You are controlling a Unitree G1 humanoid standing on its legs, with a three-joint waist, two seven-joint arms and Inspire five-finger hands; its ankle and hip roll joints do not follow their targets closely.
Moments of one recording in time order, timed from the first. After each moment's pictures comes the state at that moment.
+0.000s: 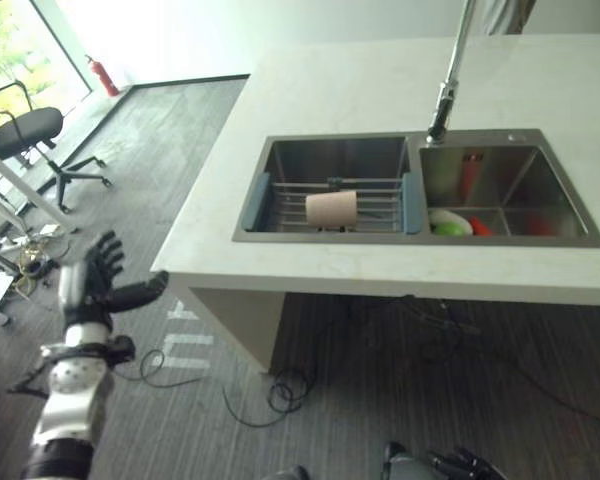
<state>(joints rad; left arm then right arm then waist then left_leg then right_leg) -0.08 0.75 0.18 0.32 -0.46 -0.20 0.15 0.11 -0.33 0.06 1.15 0.53 -0.12 0.17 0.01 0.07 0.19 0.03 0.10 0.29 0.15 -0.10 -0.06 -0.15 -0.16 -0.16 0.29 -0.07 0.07</state>
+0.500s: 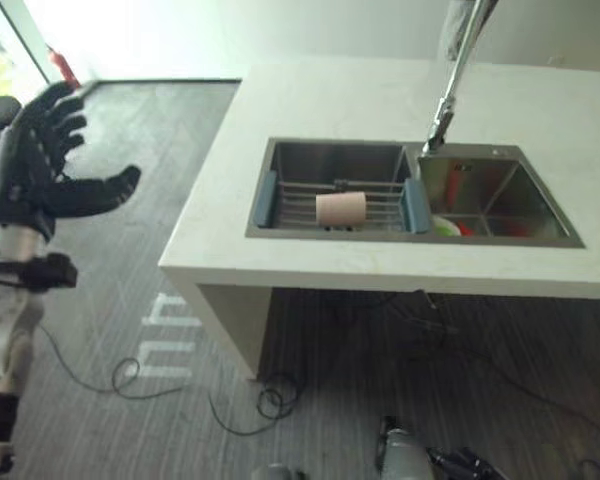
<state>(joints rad) -0.21 1.03 0.20 0.15 -0.60 -0.13 0.01 0.10 -0.28 0.00 1.18 0.53 -0.10 0.18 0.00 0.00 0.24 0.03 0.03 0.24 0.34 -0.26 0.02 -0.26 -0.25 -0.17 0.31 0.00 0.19</state>
